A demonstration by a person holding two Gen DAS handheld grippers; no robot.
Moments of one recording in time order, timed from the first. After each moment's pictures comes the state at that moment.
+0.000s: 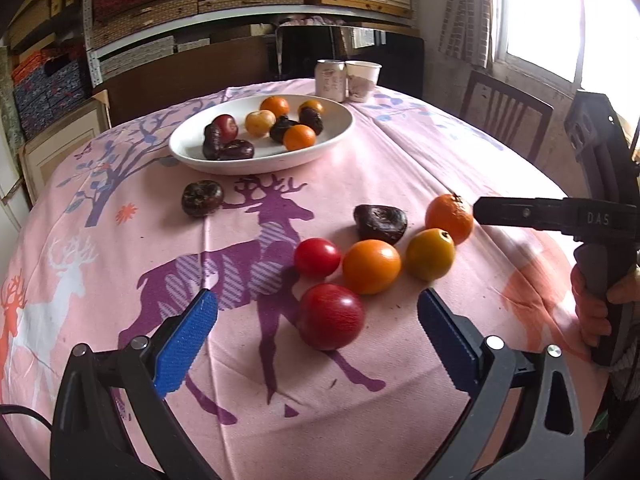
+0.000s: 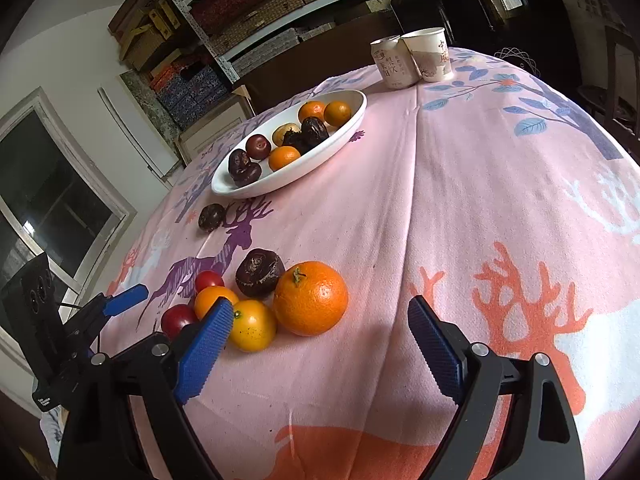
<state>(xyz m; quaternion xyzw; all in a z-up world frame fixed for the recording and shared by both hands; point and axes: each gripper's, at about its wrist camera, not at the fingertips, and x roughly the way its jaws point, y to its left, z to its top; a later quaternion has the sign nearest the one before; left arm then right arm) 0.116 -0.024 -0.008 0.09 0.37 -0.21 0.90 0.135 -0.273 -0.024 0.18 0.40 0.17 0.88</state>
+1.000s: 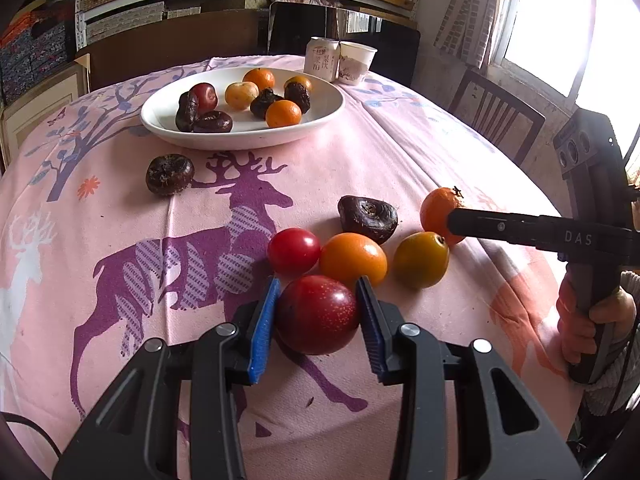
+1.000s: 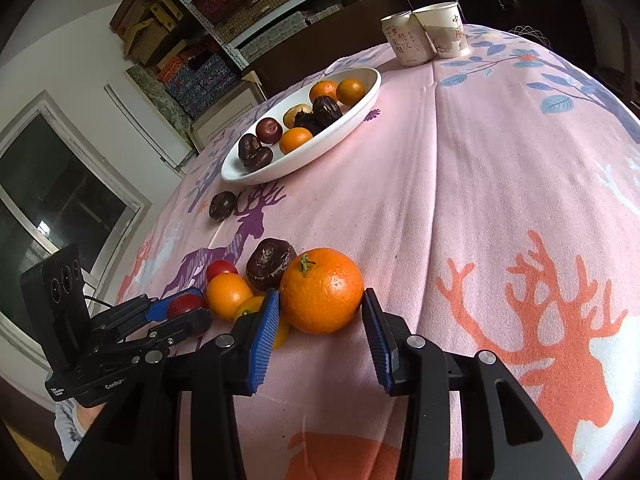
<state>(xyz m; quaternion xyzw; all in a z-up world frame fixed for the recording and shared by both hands) 0.139 -0.024 -0.021 0.04 0.41 -0.24 0.88 0.144 -0.269 -0.033 0.20 0.42 0.20 0.86</state>
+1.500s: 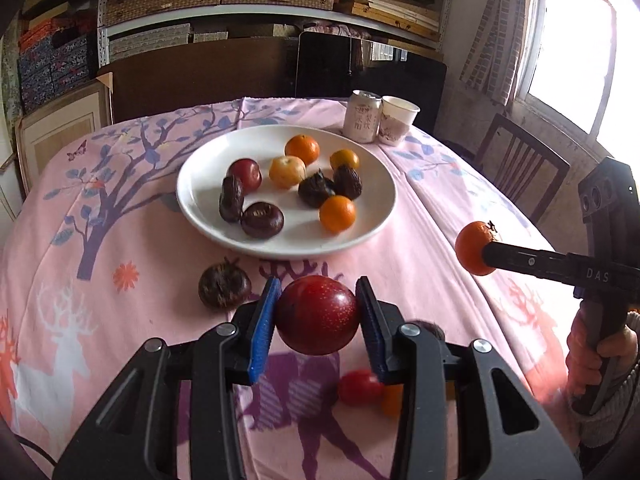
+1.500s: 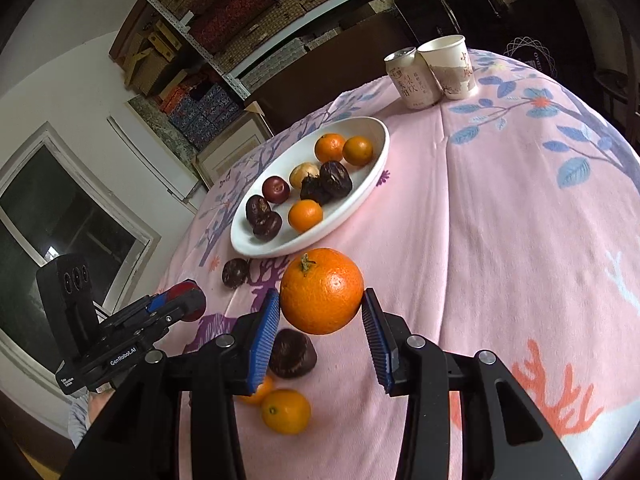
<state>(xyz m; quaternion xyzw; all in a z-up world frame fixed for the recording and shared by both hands) 0.221 -0.013 0.034 0.02 0.38 -0.20 0.90 0.210 -0.273 0.010 0.23 0.39 0.20 0.87</state>
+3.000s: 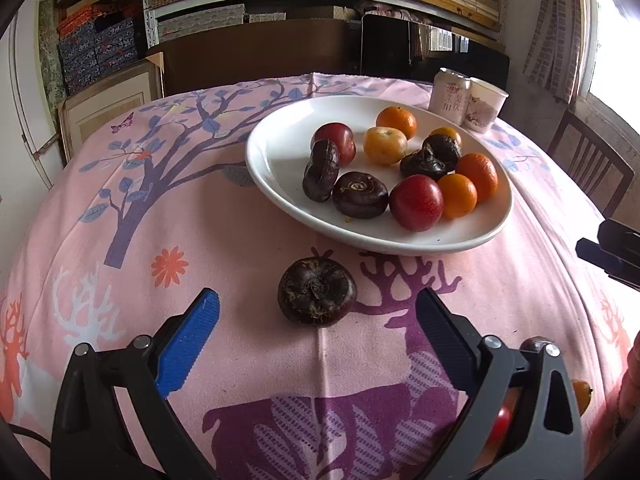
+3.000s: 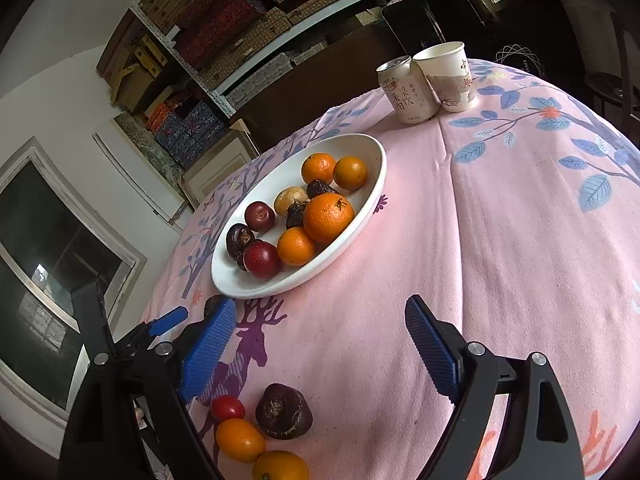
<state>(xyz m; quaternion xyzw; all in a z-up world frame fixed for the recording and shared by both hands) 0.259 0.017 -0.018 0.04 0.40 -0.09 0.91 0.222 -0.263 -0.005 0.24 0.37 0.17 0.88</state>
